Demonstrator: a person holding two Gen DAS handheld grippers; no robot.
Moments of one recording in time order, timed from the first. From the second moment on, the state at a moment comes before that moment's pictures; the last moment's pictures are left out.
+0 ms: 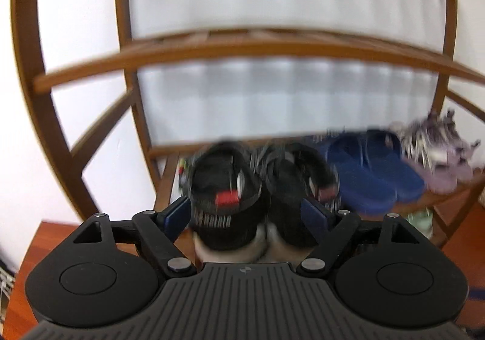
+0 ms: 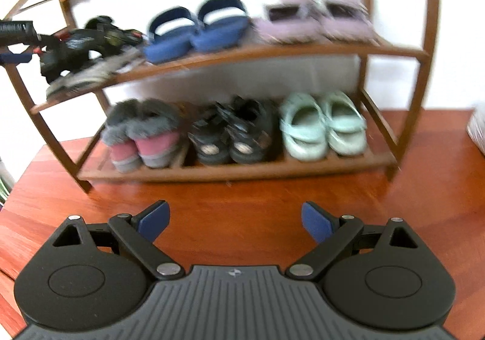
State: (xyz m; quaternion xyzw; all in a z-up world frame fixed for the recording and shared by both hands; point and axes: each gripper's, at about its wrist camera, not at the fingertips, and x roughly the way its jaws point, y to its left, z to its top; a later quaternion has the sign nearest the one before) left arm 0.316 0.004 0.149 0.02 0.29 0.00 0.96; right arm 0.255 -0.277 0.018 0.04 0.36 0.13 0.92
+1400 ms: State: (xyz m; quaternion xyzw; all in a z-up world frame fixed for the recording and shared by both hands) left arm 0.330 0.047 0.107 -0.03 0.31 -0.05 0.95; right arm 0.340 -0.112 0.086 -0.01 0.29 0.23 0.93
